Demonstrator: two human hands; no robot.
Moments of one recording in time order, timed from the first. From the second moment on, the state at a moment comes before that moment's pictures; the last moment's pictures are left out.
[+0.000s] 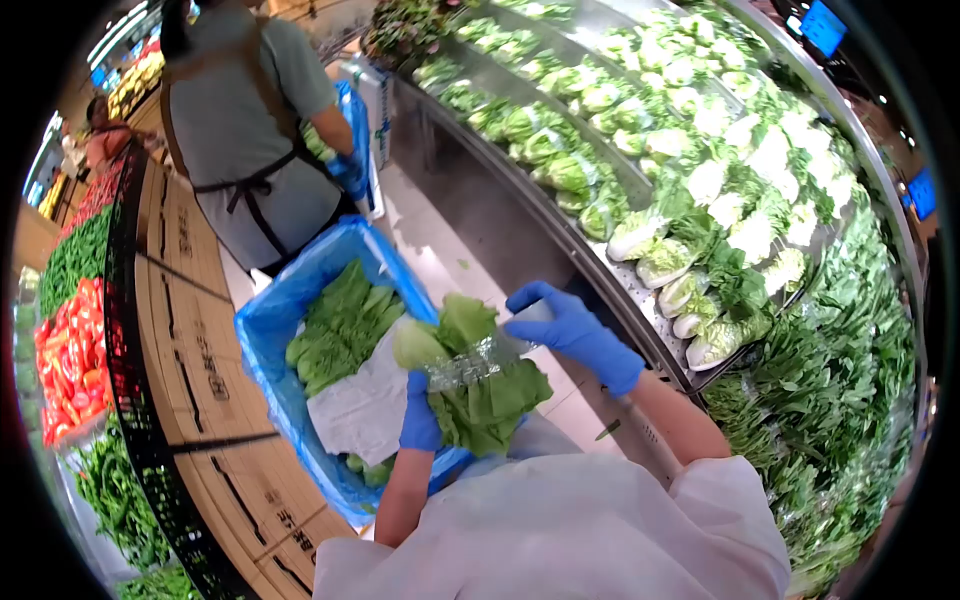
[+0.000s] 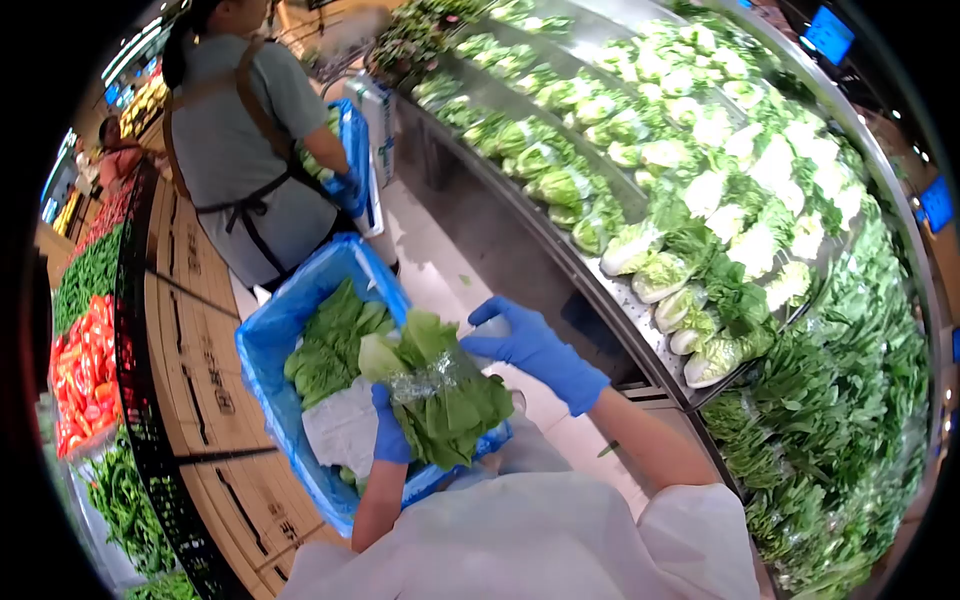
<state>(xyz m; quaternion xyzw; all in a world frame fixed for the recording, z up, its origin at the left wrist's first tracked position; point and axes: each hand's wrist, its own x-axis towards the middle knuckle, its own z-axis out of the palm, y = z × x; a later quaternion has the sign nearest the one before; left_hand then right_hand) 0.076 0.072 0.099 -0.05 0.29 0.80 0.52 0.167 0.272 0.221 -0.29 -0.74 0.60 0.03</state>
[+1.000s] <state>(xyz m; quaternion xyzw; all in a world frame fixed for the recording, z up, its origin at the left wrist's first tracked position) 0.117 0.368 0.150 0.00 0.28 0.79 0.54 0.270 0.536 0.242 0.00 -0.27 0.96 0.07</state>
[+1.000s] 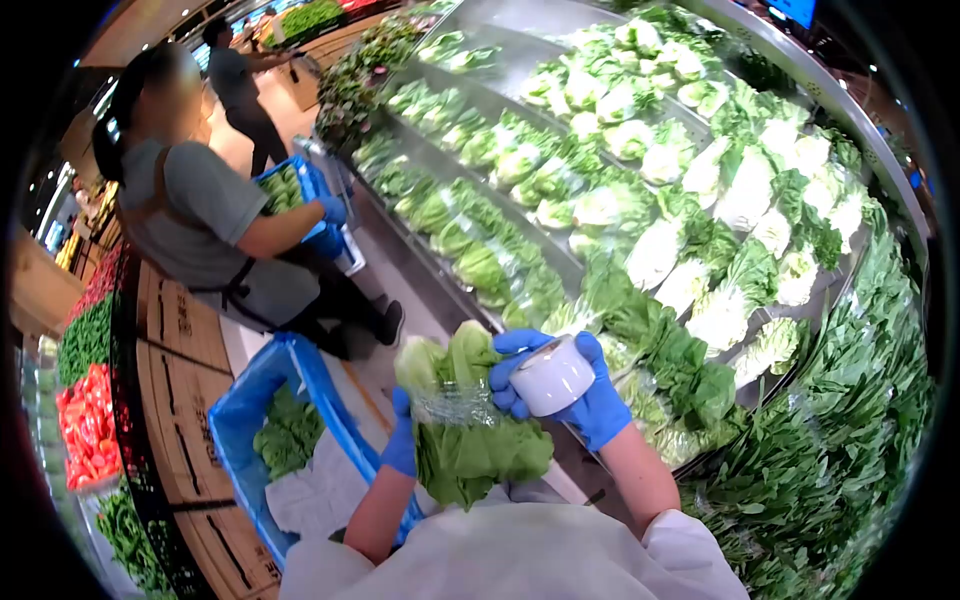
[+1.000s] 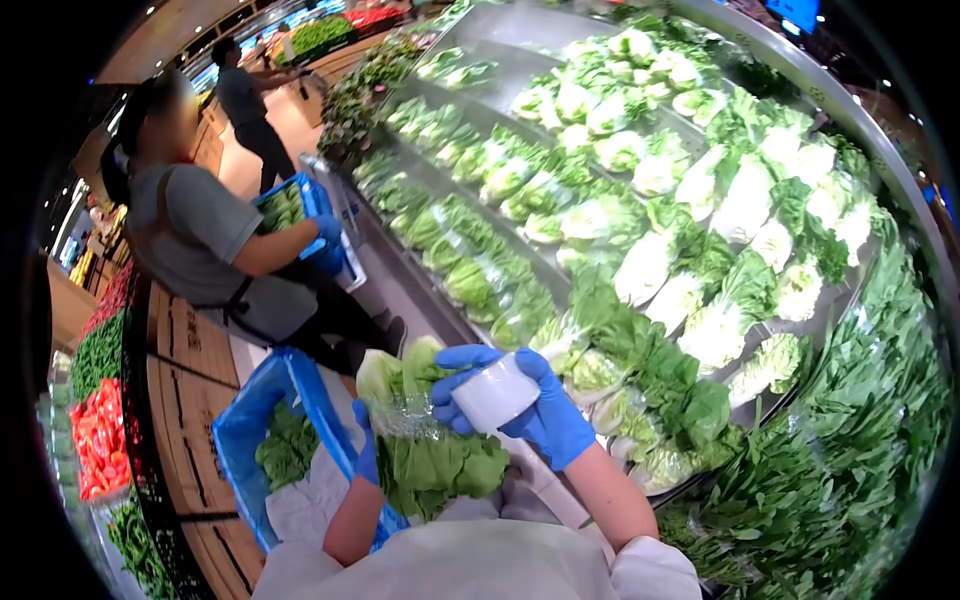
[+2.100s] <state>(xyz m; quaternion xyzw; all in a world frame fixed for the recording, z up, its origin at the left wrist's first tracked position) -0.008 1.021 0.329 -0.90 -0.05 -0.15 0.40 0.288 0.733 0.189 -0.34 -0.16 0.71 0.60</state>
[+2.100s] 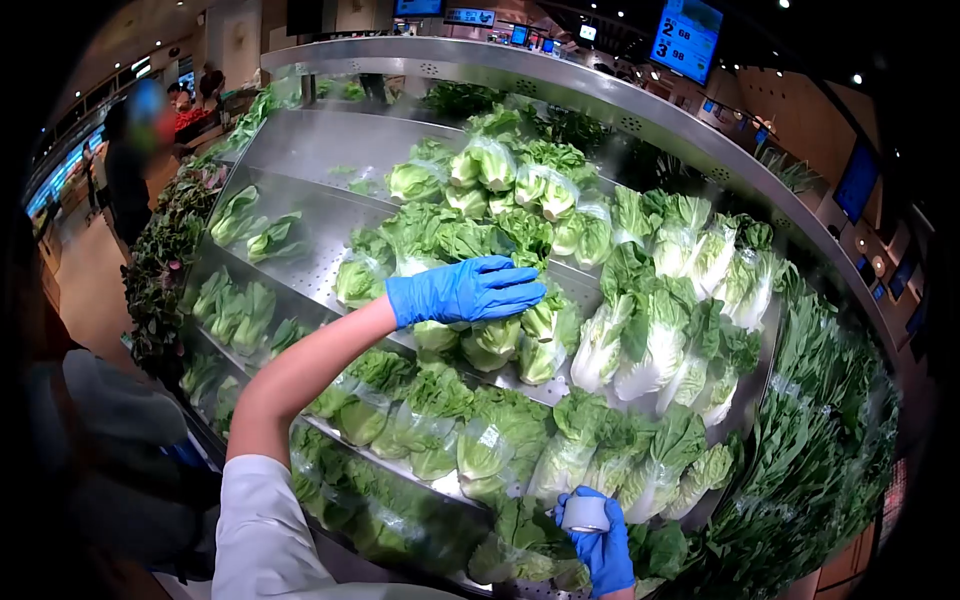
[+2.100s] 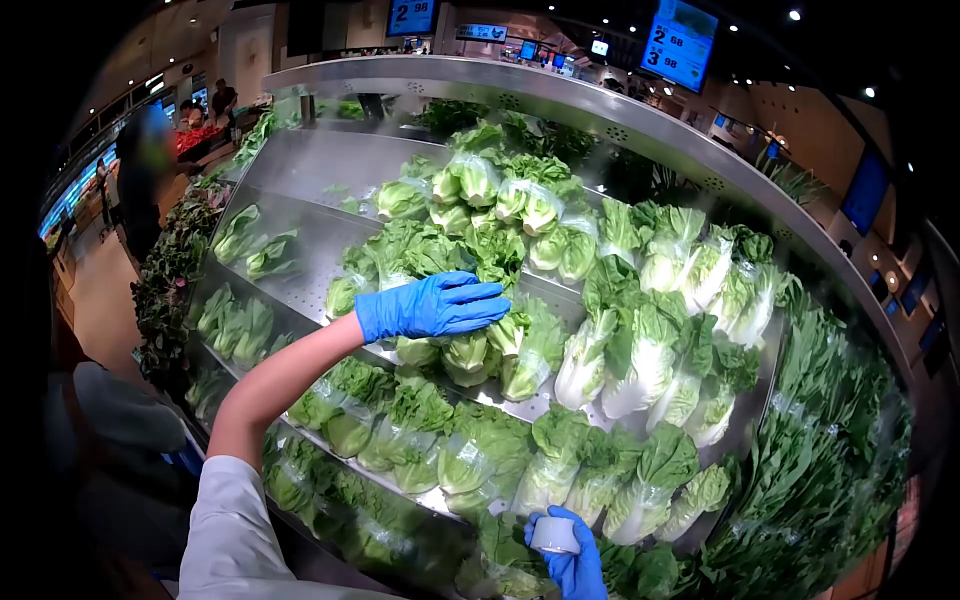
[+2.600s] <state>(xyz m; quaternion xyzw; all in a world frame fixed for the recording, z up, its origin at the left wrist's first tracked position) -0.196 1.088 0.346 -0.81 -0.29 -0.16 0.48 0.214 0.795 0.192 -0.32 -0.17 0.77 0.53</state>
